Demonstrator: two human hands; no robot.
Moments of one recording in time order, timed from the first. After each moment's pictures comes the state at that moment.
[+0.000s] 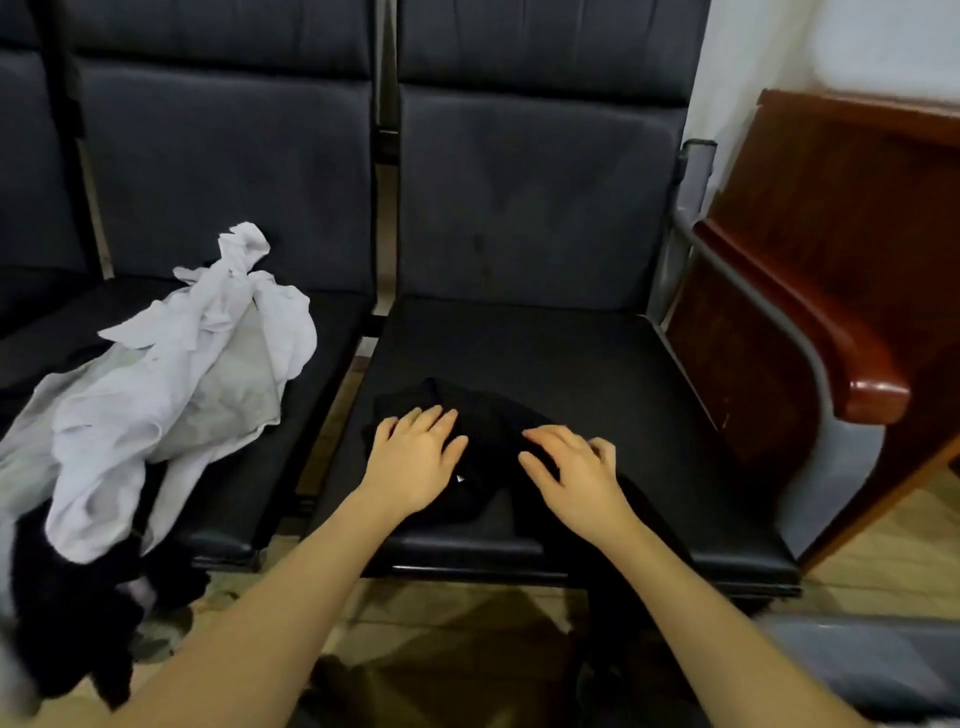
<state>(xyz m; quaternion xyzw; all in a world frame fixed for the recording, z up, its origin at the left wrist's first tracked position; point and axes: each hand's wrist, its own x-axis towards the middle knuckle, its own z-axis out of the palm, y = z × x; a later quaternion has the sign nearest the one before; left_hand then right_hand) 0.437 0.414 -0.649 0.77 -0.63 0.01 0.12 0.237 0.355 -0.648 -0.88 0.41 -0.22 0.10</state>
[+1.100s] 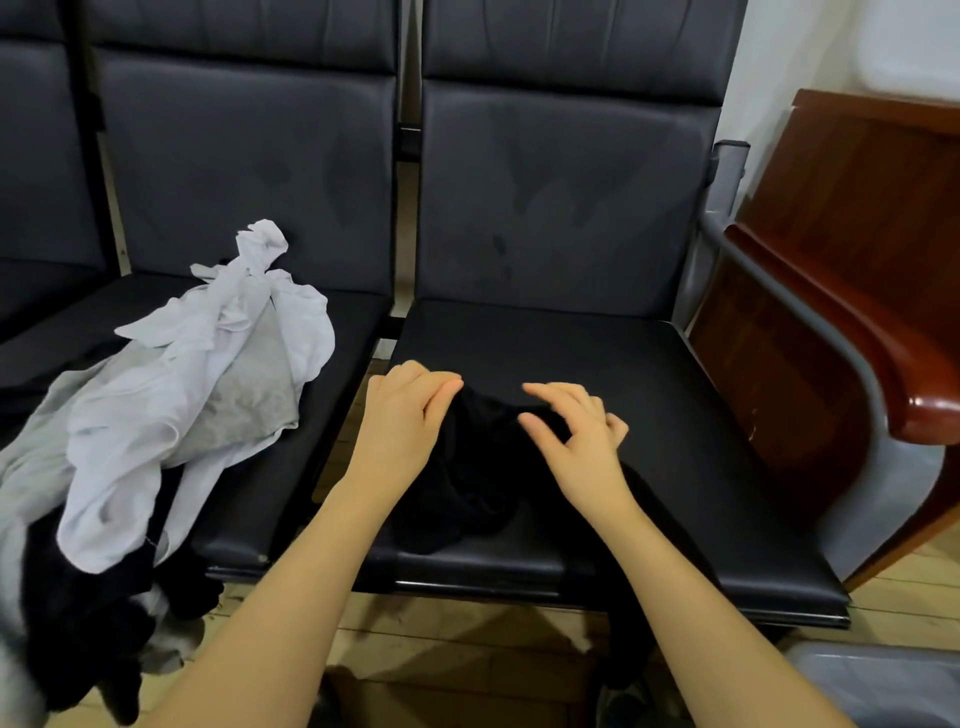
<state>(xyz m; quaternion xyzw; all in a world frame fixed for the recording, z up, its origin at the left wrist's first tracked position) 0.462 0.420 -0.609 0.67 -0.59 0.10 0.44 0.282 0.352 -0.622 -0.80 0.41 -0.37 0.21</state>
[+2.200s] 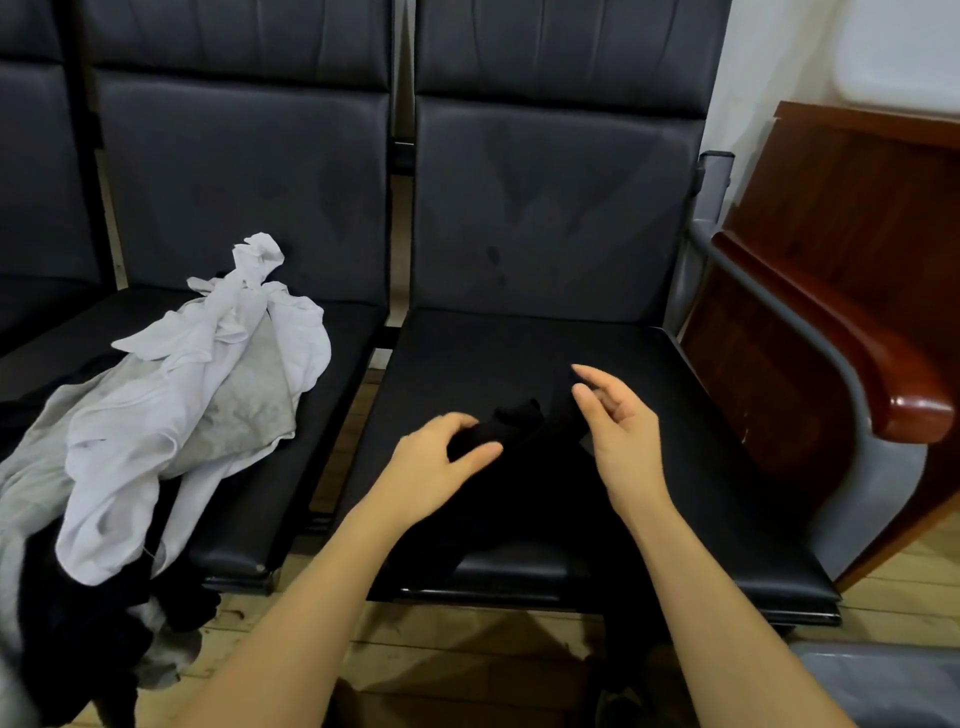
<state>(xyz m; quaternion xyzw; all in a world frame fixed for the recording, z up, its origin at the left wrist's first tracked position) 0.445 0.426 -0.624 0.70 -0.56 -0.23 0.37 0.262 0.349 -0.594 -0.62 0.39 -0.50 0.46</state>
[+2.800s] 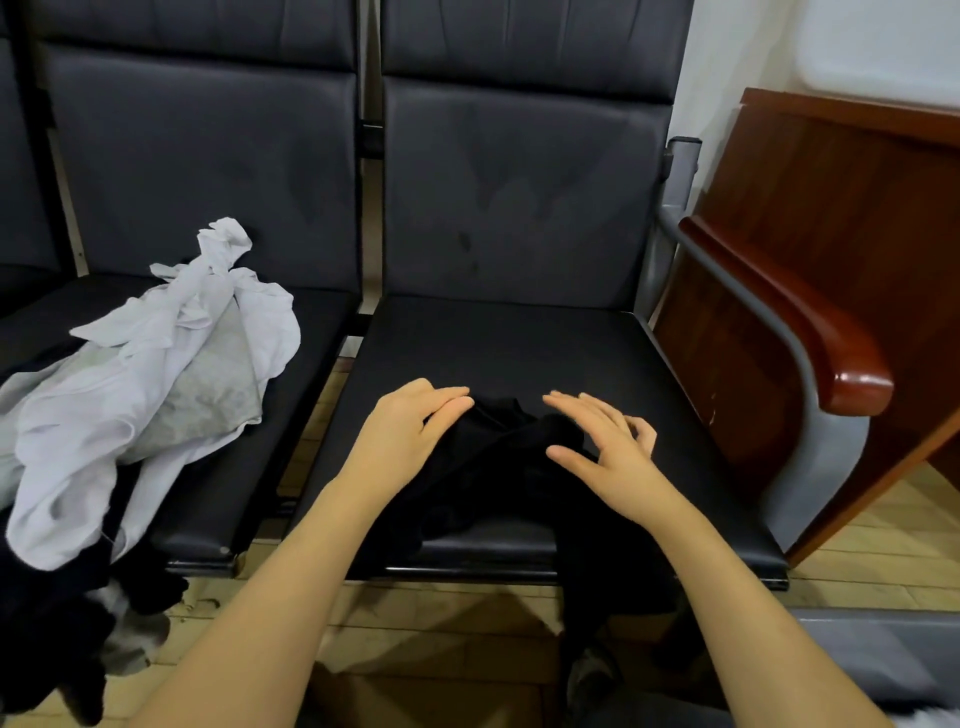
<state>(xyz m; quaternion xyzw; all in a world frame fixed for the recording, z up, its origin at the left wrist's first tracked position) 0.427 0.424 -0.609 0.64 -0.62 -0.04 0.45 0.195 0.341 -0.619 -0.87 0.39 -0.21 0.20</state>
